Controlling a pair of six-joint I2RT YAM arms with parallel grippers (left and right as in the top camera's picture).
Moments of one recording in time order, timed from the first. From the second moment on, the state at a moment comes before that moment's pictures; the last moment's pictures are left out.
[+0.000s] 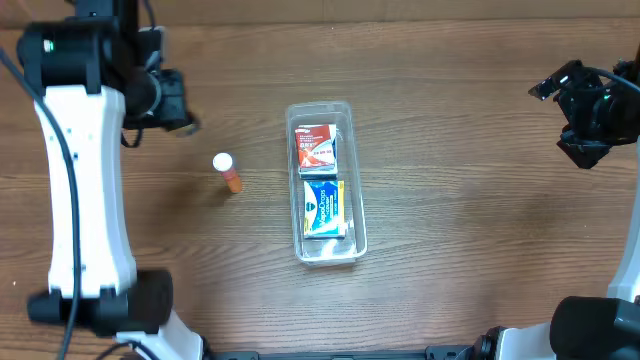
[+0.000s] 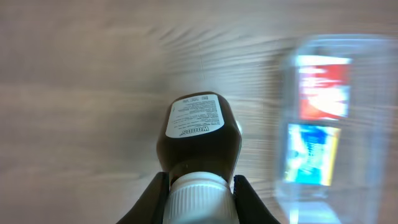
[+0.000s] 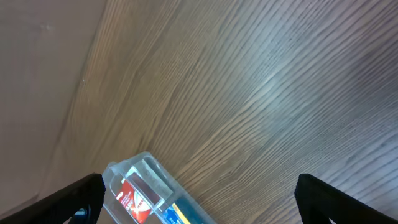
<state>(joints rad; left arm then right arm) -0.03 1.81 2.28 -1.68 0.03 -0.10 -0.33 1.63 1.80 -1.32 -0.31 0.65</state>
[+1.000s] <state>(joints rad) -0.73 1.79 1.76 -1.41 -0.01 -0.50 -0.33 1.63 1.80 -1.32 -0.31 0.65</state>
